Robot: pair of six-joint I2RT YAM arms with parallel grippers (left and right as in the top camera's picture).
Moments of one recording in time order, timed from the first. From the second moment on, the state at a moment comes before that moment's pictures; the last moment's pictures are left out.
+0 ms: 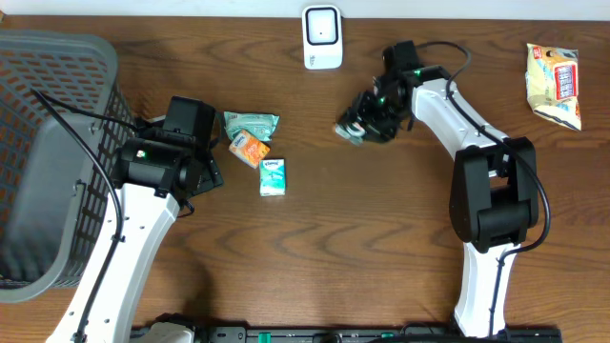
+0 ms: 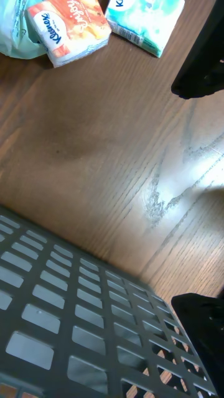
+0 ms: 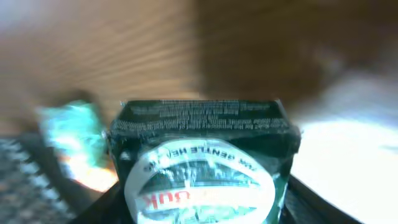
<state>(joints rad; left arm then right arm) -0.22 1.33 1.24 -1.25 -0.40 -0.59 0.24 2.20 1.69 -0.76 -0.54 0.70</state>
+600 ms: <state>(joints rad) -0.22 1.33 1.24 -1.25 -0.39 -0.59 0.25 2.20 1.81 -0.24 -0.60 0.86</state>
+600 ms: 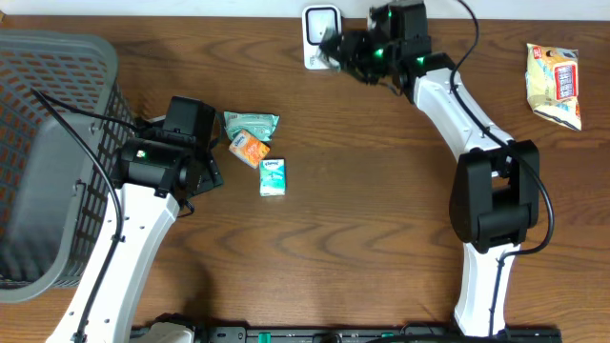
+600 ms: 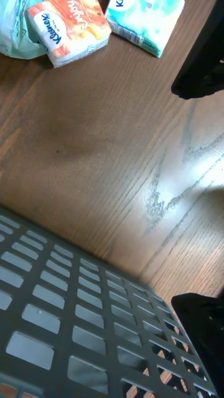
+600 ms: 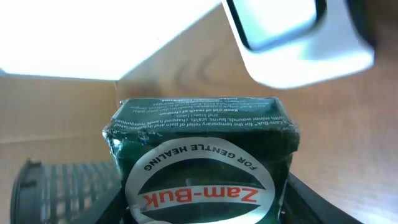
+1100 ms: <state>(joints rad) -0.22 1.33 1.24 -1.25 -0.39 -0.59 0.42 2.19 1.81 0.05 0.08 0.63</state>
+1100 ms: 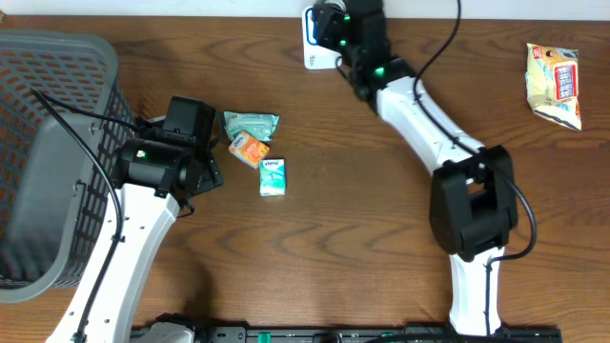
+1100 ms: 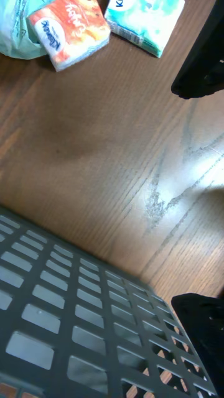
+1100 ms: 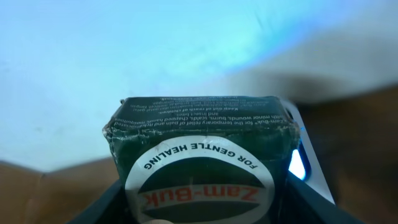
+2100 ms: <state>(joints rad) -0.22 1.33 1.24 -1.25 -0.39 -0.59 0.41 2.36 1.82 0.25 0.22 0.42</state>
